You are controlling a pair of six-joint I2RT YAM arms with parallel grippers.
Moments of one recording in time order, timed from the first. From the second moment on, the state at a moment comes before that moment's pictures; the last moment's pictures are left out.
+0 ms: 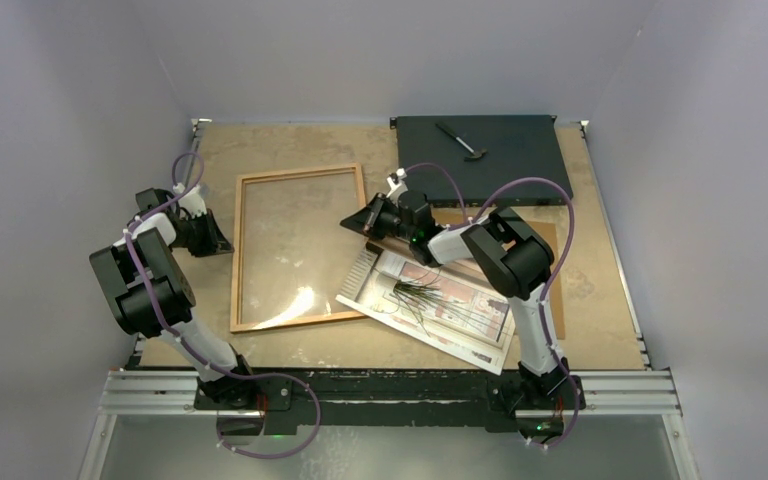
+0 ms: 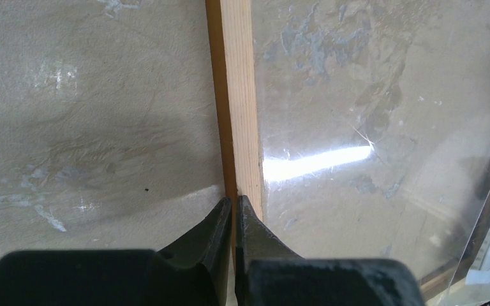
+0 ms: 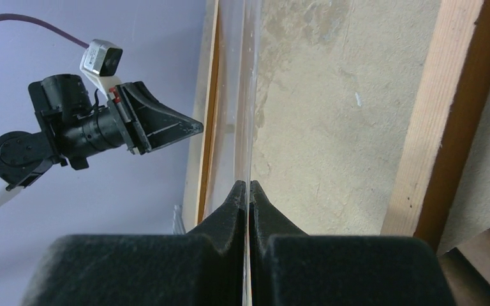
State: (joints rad) left arm 0.50 1.74 1.02 -0.48 0.57 0.21; right arm 0.65 2.16 1.11 0.81 -0.38 1.12
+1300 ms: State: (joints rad) left arm 0.50 1.74 1.03 -0.48 0.57 0.21; right arm 0.64 2.16 1.03 1.06 -0.36 1.12
